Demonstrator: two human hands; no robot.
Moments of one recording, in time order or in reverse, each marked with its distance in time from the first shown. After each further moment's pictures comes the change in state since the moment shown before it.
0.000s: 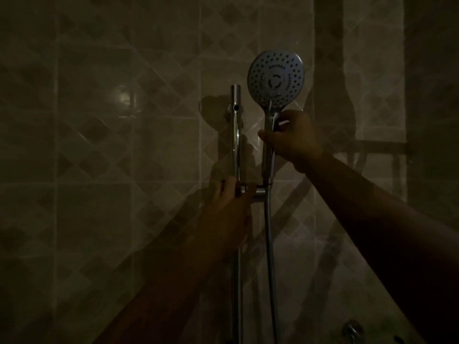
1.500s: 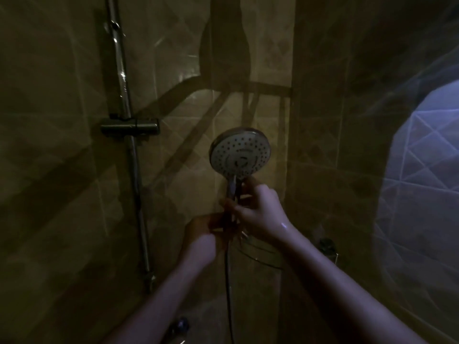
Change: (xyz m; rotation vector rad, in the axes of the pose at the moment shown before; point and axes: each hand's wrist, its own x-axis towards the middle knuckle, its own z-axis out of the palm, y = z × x) left_hand -0.114 0.185 0.096 -1.250 -0.378 -0.514; right_hand -0.244 0.123 -0.125 -0.094 -0.248 0.204
